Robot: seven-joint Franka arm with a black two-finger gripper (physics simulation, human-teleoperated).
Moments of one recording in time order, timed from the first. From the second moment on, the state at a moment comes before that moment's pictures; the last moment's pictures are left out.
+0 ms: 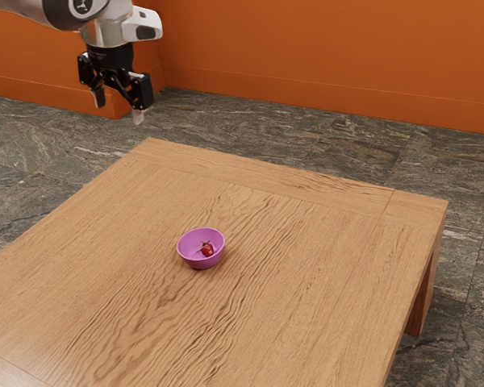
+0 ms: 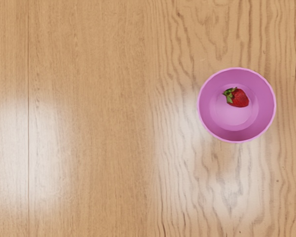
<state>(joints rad) 0.13 0.04 -0.17 -1.47 0.22 1.55 0.00</state>
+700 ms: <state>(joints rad) 0.23 0.32 -0.06 -1.64 0.16 1.76 0.13</state>
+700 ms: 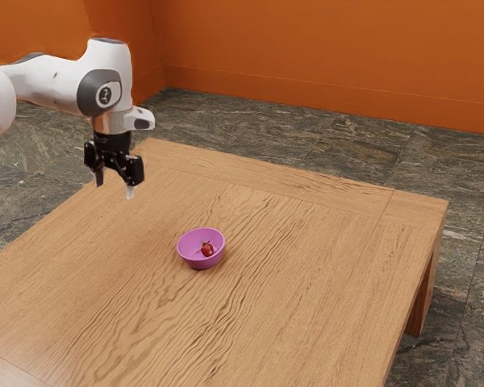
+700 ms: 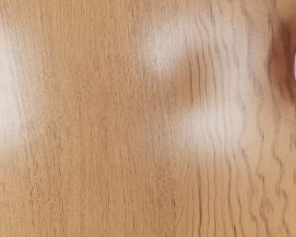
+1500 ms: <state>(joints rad) 0.20 0.54 -0.05 -1.51 -0.04 2.12 -0.20</state>
